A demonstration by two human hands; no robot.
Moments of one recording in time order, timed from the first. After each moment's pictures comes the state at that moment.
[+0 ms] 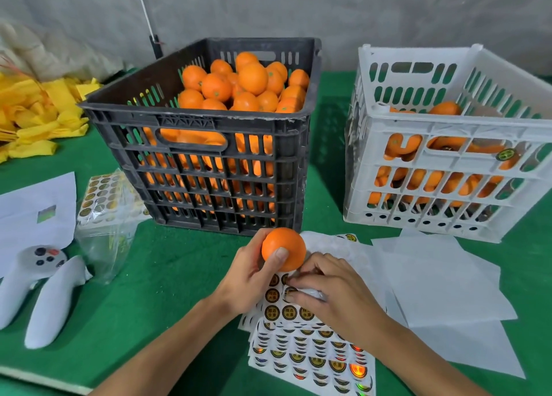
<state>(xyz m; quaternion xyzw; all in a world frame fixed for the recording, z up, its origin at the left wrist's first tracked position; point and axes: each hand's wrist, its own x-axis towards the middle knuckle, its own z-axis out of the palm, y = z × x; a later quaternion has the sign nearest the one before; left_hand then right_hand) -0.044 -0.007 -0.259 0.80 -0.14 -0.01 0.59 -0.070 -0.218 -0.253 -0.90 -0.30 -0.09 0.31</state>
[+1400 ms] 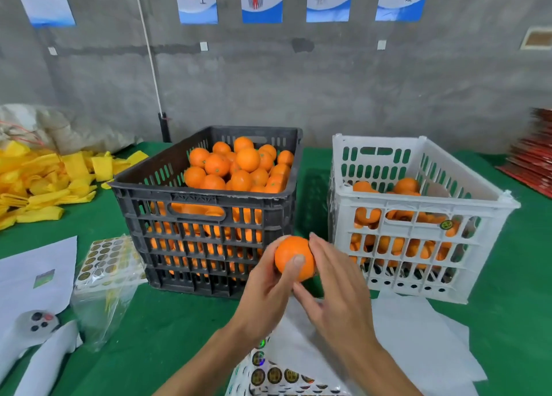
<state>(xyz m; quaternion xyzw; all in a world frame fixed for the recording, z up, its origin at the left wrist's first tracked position) -0.039 -0.063 -0.165 0.70 -0.17 0.04 0.69 -0.045 -0.219 -0.183 -0.84 -0.21 -0.45 0.22</state>
